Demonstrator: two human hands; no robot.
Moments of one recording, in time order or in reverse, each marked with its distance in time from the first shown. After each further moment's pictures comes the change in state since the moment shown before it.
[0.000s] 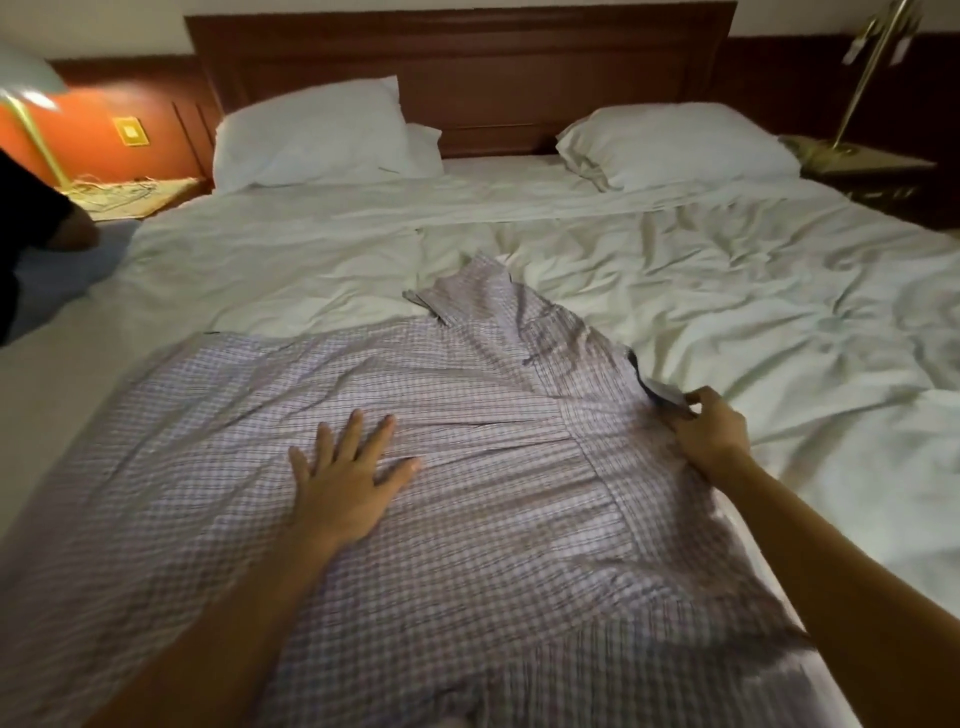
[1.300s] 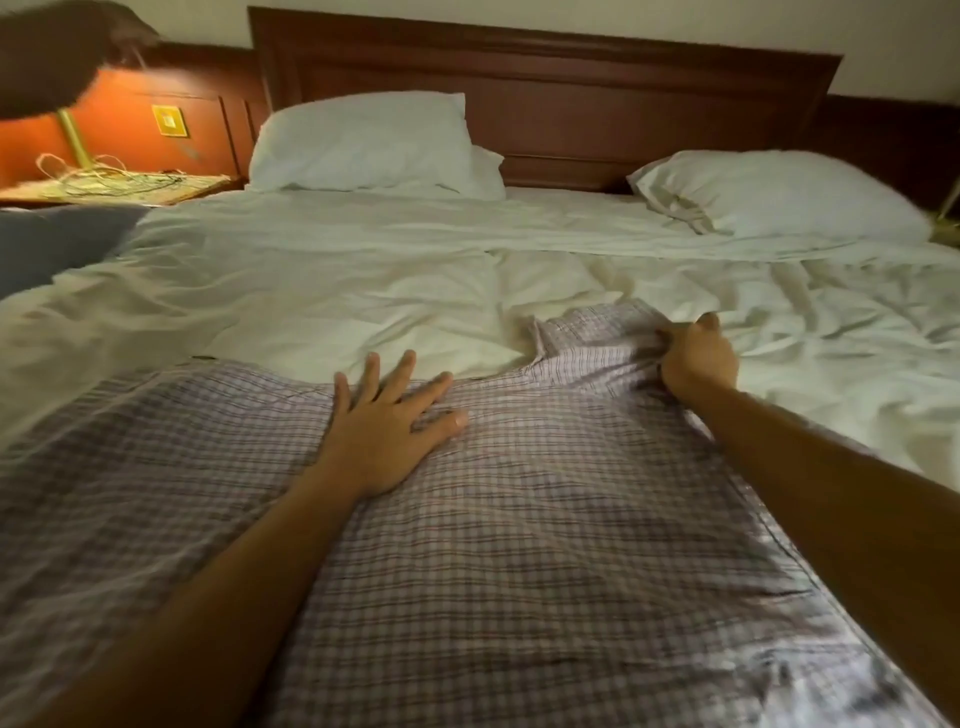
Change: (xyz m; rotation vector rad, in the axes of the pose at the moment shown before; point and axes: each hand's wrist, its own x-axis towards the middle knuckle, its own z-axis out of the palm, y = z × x) left_hand 0.227 -0.062 -0.023 -0.013 0.193 0.212; right_hand 0.193 -0.193 0.203 -0.458 0.261 -0.330
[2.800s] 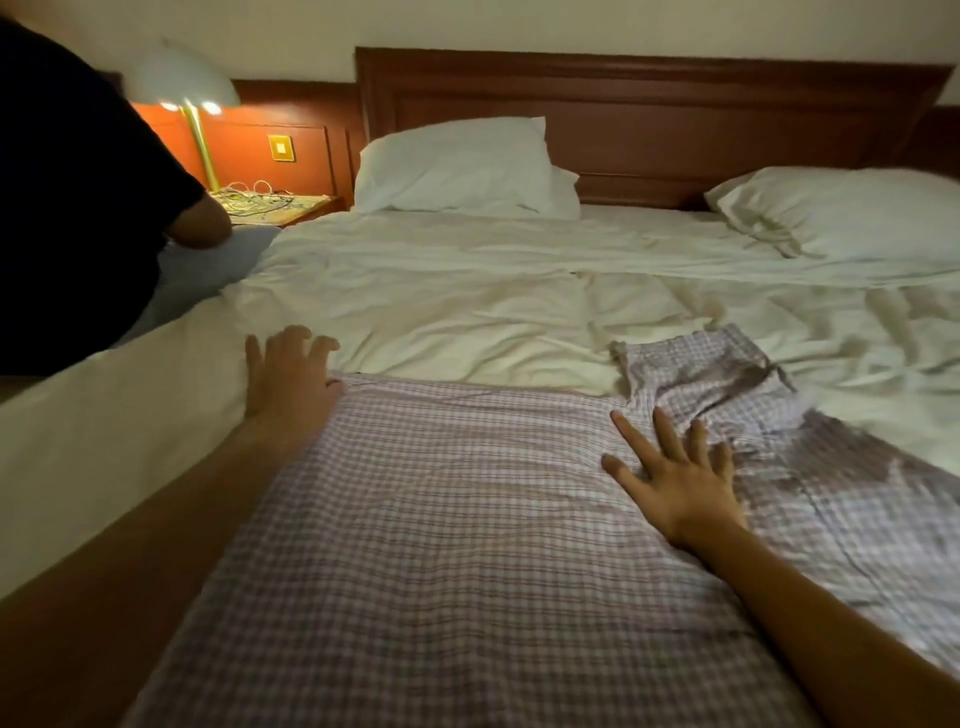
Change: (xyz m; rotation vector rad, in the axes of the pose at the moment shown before) left_hand -0.059 -0.167 -0.118 0.326 0.264 -0.336; right_hand -0.166 -0.056 0.022 -0.093 -0.368 -0.395
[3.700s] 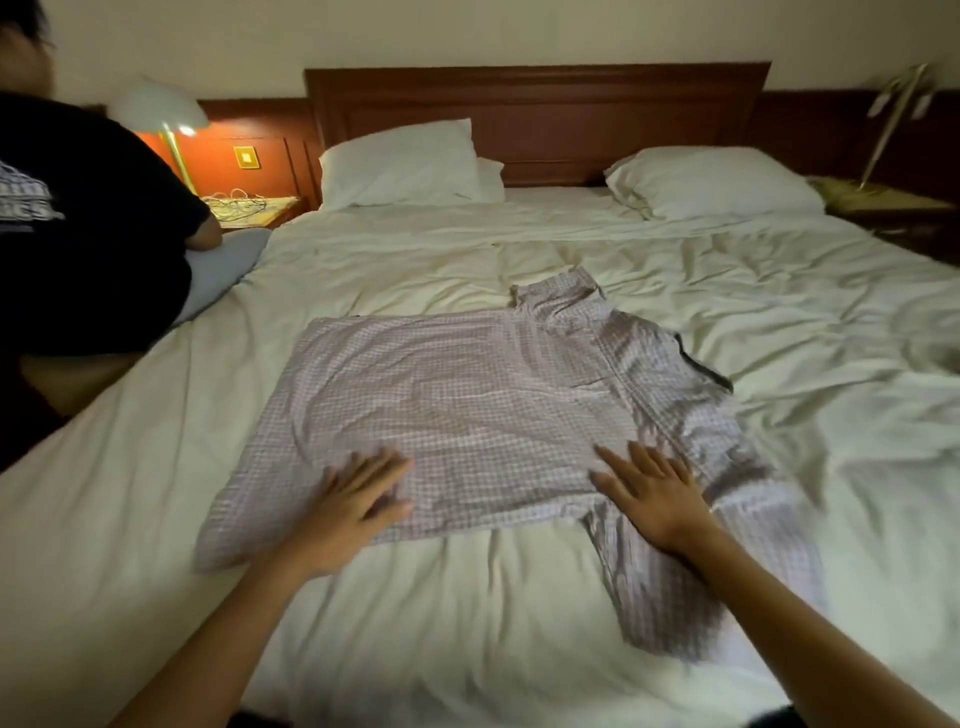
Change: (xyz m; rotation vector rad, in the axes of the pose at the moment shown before) left_hand -0.400 0.010 -0.149 -0.465 -0.506 0.392; right_hand -0.401 0.053 -0.111 0.001 -0.189 -0.032
